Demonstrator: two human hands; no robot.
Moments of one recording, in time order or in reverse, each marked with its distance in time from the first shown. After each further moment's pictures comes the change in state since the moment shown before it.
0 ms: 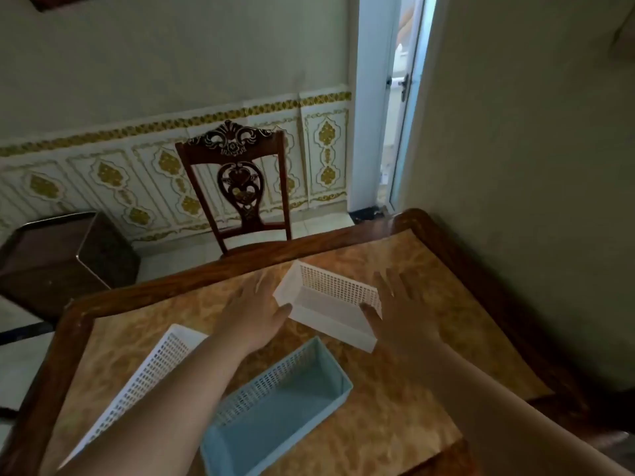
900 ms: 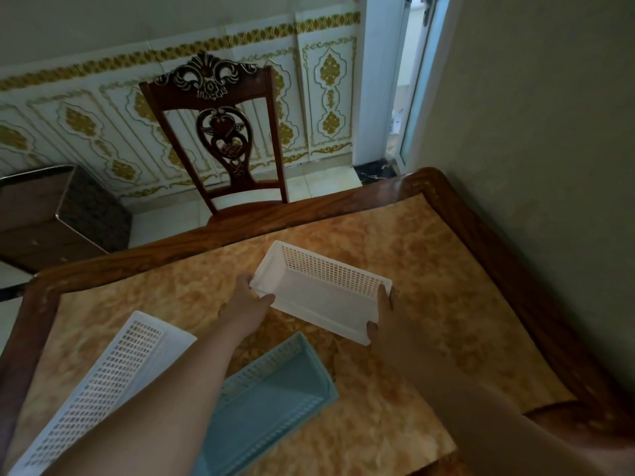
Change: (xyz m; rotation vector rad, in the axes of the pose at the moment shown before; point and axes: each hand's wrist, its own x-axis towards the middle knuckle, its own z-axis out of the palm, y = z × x) left_hand 0.083 -0.018 0.090 -0.562 -0.179 -0.484; right_hand 0.040 0.048 0.101 0.237 -0.363 0.126
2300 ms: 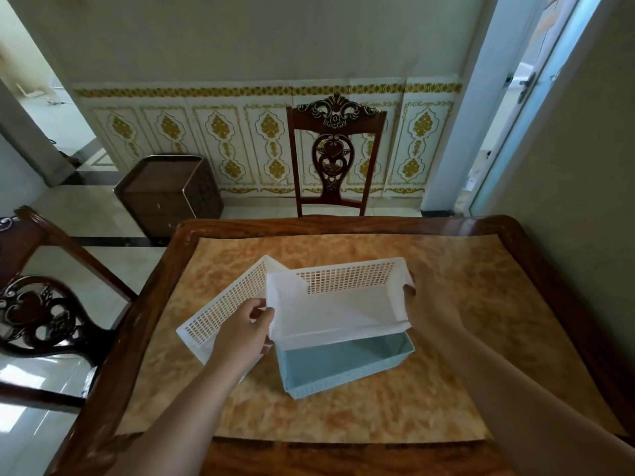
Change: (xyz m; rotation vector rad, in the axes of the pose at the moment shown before) left_hand -0.243 -0.154 -0.112 -0.336 0.327 0.046; right_hand -0.114 -0.143 -0.016 0.184 0.279 -0.197
